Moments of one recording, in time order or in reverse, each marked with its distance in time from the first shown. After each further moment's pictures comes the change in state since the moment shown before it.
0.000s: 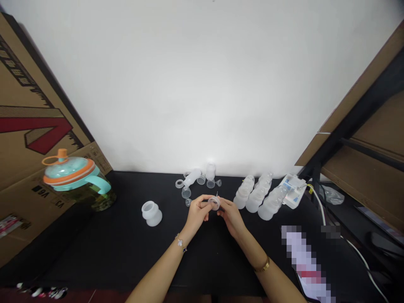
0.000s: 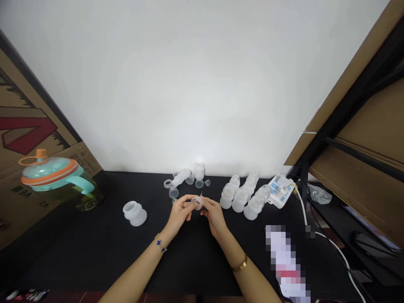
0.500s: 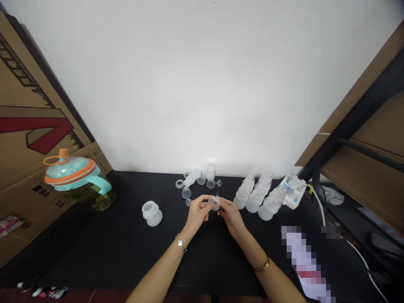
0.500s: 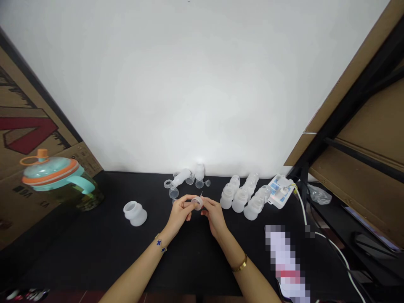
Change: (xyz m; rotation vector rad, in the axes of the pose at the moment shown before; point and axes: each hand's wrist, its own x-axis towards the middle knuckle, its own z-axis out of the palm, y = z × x) left_hand 0.001 0.001 0.000 0.007 0.003 0.002; right_hand 0.000 0.000 -0.001 -0.023 0.009 -0.021
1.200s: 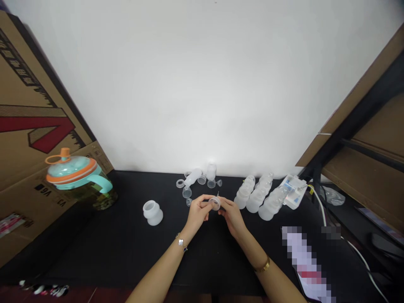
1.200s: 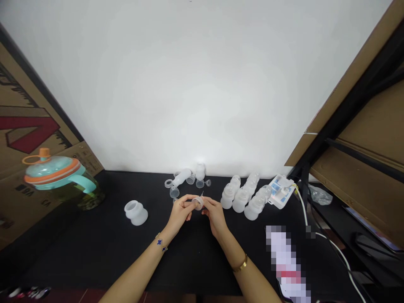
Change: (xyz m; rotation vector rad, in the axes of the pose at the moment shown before) left_hand -0.002 0.000 0.000 0.018 0.005 0.012; right_hand -0.002 -0.002 0.001 -0.018 0.005 -0.023
